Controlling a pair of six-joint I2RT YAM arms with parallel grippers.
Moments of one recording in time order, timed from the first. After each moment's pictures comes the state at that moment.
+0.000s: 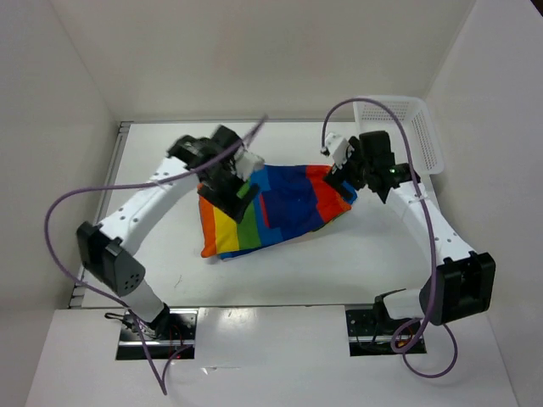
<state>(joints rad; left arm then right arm) -0.61 1.67 1.64 -1.35 0.07 0.08 0.25 1.33 1.13 -0.59 -0.10 -0.79</state>
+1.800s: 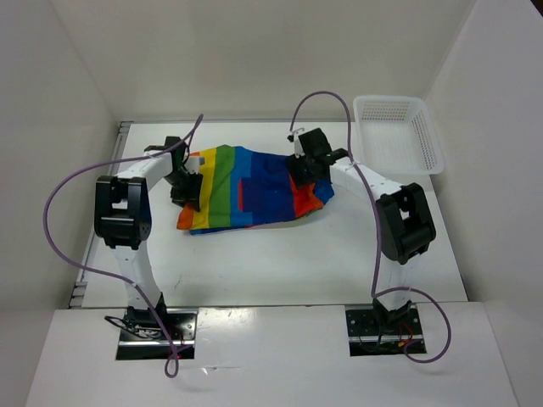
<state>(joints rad) -0.02 2.01 1.46 -0.87 0.21 0.07 0.45 1.87 1.39 -0.44 0.06 -0.02</state>
